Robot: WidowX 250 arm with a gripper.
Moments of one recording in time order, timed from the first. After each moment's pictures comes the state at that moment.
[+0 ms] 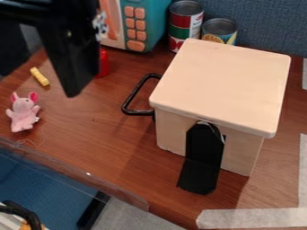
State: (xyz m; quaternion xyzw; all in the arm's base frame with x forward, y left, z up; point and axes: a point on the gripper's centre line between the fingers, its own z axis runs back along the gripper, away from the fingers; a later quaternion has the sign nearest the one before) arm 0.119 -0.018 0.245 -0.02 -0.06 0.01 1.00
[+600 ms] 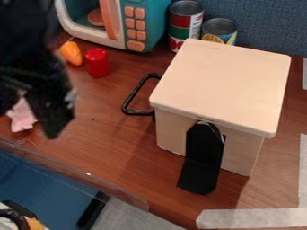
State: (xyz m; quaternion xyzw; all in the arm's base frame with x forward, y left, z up) arm 0.121 0.027 0.187 0.03 -0.09 0.03 1.00
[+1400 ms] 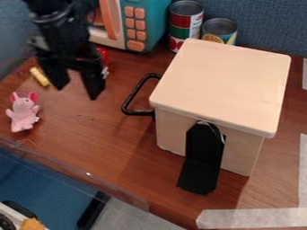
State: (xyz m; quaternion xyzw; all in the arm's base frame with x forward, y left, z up) arm 0.242 0.090 0.106 -0.01 -0.07 0.01 1.00
